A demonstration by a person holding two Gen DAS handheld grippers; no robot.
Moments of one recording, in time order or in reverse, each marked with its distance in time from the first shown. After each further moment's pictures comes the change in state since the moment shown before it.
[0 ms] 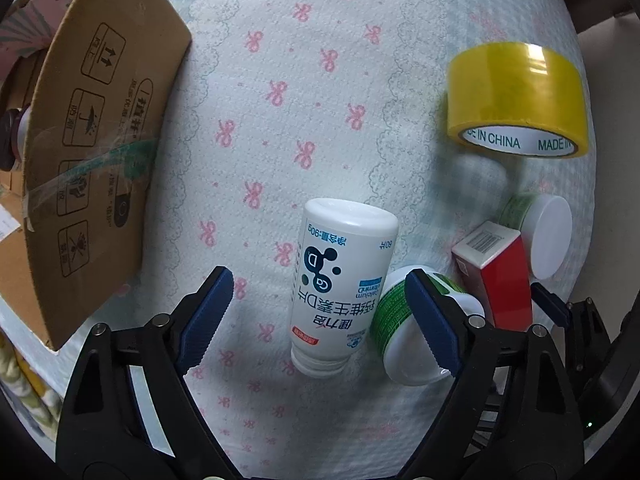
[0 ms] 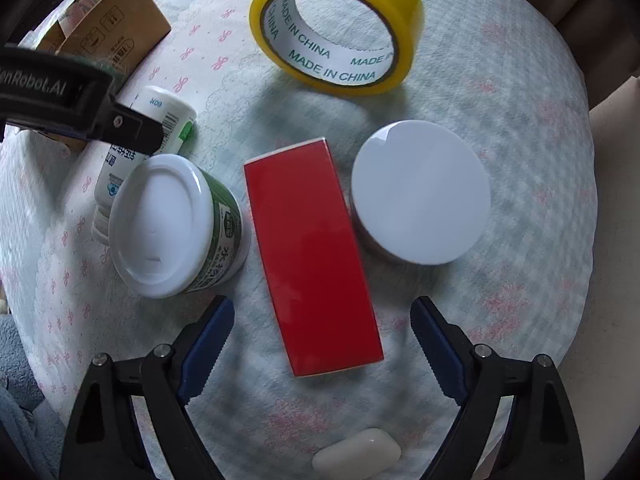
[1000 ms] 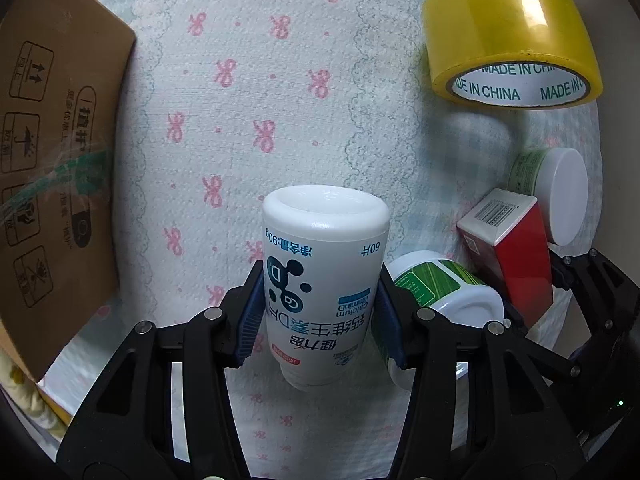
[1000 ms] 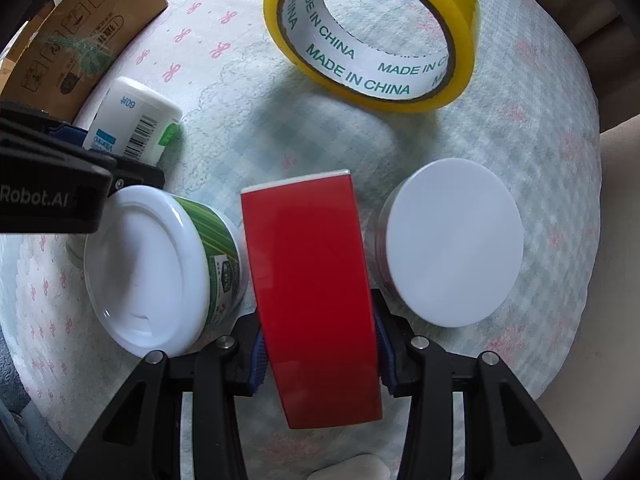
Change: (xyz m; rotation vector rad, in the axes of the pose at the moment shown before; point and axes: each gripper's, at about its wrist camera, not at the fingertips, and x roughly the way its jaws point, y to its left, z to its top) left arm 0.019 -0.020 -0.010 0.139 0.041 0.014; right arm 0.010 0.005 0.026 -0.033 0.057 -0.068
